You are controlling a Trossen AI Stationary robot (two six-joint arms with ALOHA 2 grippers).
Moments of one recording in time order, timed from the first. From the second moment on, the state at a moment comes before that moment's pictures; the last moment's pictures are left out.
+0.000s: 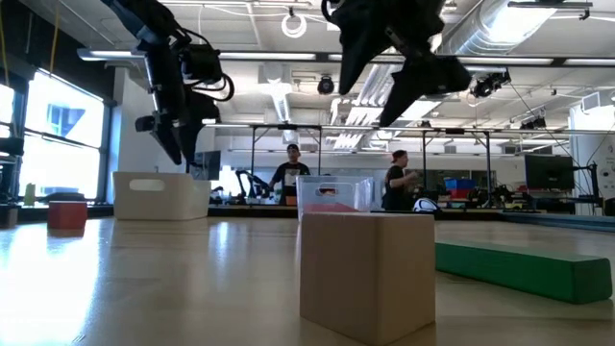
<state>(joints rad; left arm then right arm) 0.91 1.42 1.02 -0.84 -0.08 -0.18 0.22 1.75 1.39 -0.74 0.02 1.20</state>
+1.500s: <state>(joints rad) 0.37 1.30 1.02 -0.88 0.01 -0.60 0.50 2.07 1.40 -0.67 -0.08 1.53</state>
